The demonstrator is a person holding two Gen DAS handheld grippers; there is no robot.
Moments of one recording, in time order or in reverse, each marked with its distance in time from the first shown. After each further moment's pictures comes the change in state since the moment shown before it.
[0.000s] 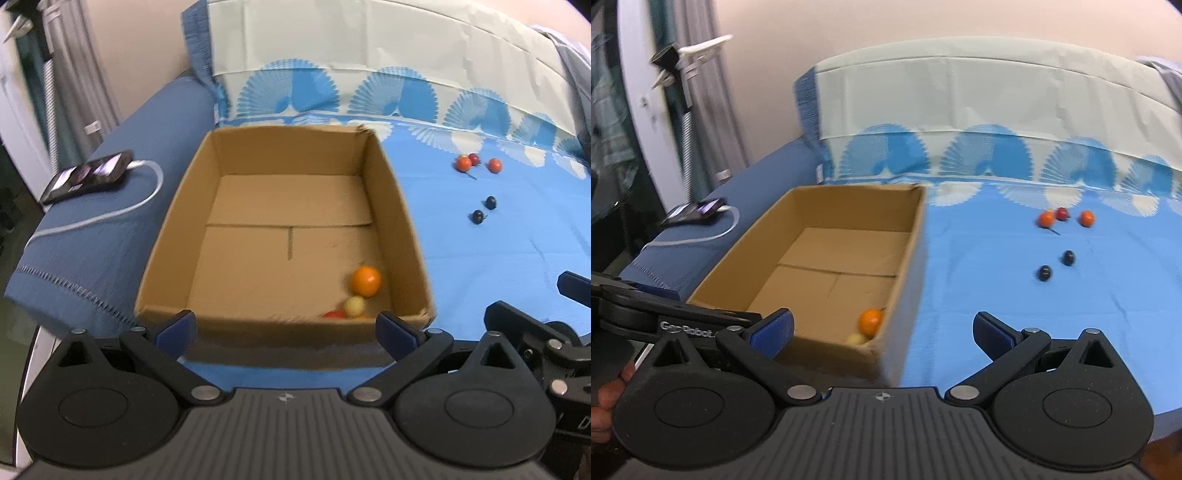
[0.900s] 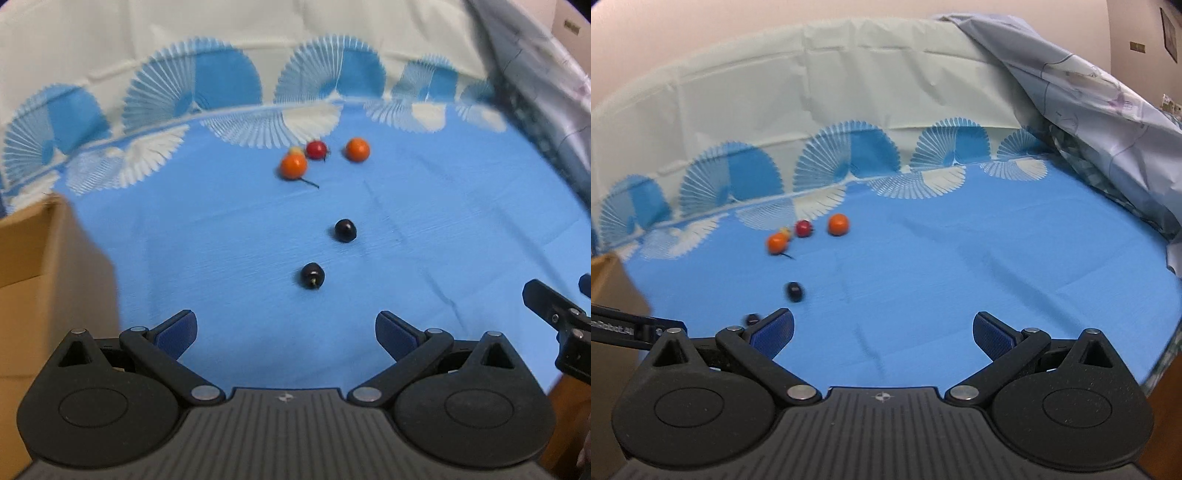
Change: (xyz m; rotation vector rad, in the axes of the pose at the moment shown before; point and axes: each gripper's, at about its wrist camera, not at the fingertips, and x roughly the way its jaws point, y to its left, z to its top) left arm 0.195 -0.282 0.123 0.244 0.058 -0.297; right arm 0.085 -0.293 0.008 0.214 -0.051 -0.487
